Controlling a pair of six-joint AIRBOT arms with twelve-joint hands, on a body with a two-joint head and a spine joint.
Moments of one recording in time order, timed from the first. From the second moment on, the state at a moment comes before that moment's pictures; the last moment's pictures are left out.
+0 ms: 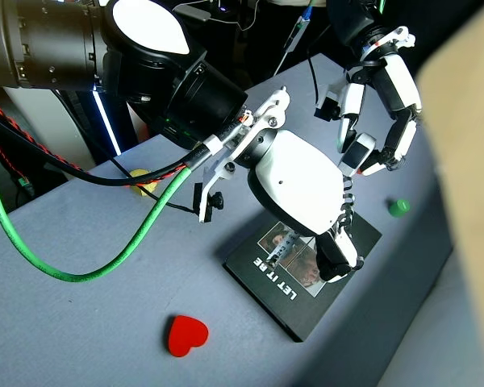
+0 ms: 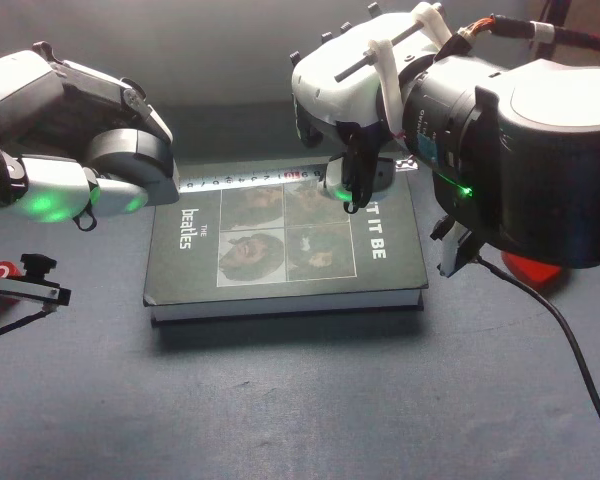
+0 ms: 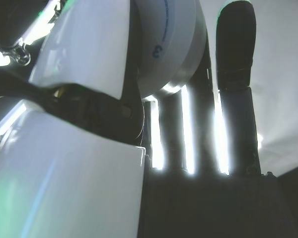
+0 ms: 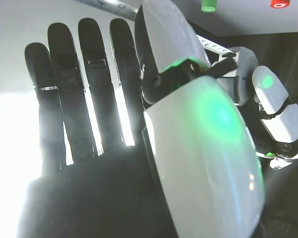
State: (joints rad) left arm 0.69 -0.77 0.98 -0.44 -0.53 0.57; right arm -0.07 -1.38 0.99 -1.43 -0.77 0.32
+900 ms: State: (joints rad) left arm 0.69 -0.77 0.98 -0.44 -0.54 0.57; right arm -0.08 -1.38 0.99 -1.43 -0.77 0.33
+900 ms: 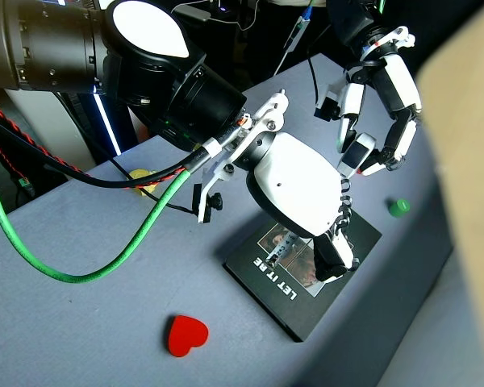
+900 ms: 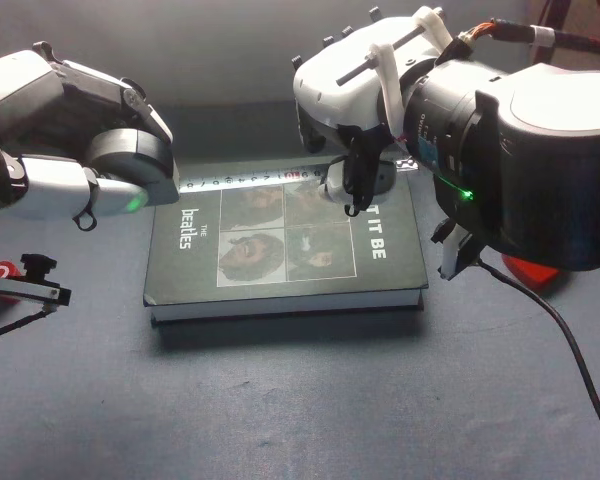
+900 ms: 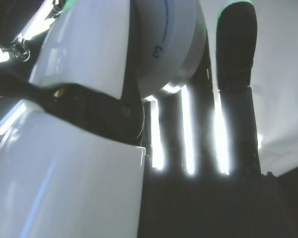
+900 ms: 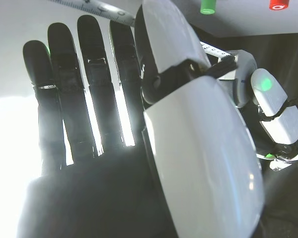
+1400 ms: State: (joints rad) left arm 0.69 -0.78 0.98 -0.44 -0.54 0.56; right arm -0.08 -1.38 0.99 -1.43 -0.77 0.33
